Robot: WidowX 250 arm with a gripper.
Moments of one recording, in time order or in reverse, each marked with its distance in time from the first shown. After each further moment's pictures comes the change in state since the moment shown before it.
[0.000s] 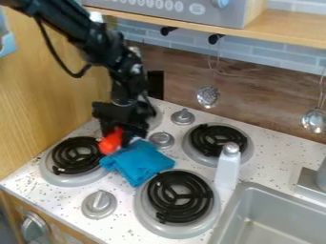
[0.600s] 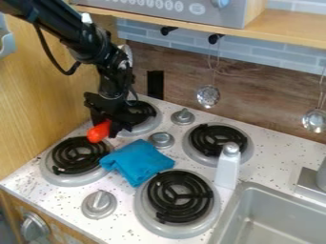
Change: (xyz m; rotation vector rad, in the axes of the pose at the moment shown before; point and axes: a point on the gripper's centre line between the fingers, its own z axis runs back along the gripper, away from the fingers) arm 0.018 0.026 -0.018 0.033 -0.018 -0.093
